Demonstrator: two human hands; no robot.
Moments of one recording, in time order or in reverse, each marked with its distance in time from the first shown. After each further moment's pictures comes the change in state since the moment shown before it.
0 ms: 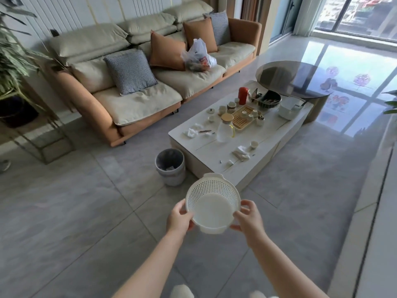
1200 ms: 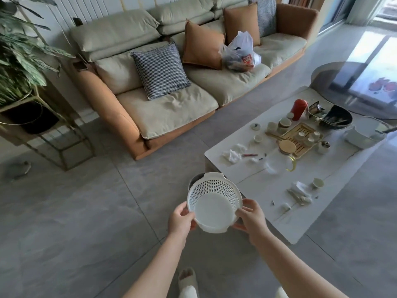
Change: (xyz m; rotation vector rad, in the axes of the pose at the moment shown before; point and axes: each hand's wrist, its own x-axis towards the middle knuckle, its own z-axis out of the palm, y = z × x) left_hand 0.305 0.148 -0.152 -0.099 0.109 -0.098; right_hand 0.222 -0.132 0.299 -0.007 -0.113 0.122
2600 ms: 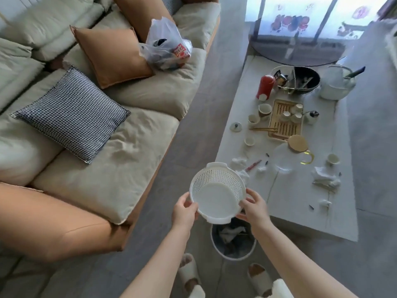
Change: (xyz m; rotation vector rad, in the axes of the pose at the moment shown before) left_hand 0.387 0.242 0.039 0.458 -0.394 0.058; right_hand 0.260 -0.155 0.196 0.403 0.429 0.076
